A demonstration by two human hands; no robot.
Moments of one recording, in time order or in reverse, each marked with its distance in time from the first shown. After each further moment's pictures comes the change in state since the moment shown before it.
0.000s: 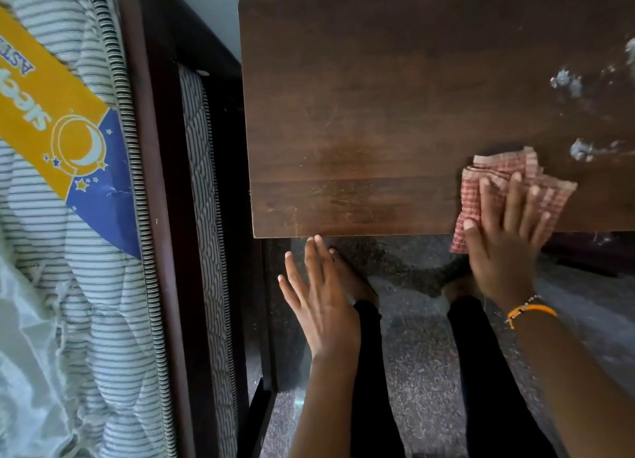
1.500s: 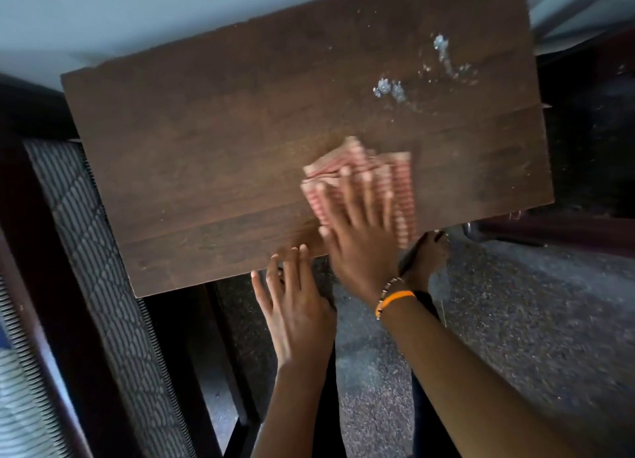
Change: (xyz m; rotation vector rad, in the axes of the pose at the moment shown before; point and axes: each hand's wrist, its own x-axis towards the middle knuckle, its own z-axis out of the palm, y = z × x) left_hand -0.007 0.126 0.027 0.191 0.136 0.314; right_hand 0.028 0.008 -0.003 0.119 0.067 -0.205
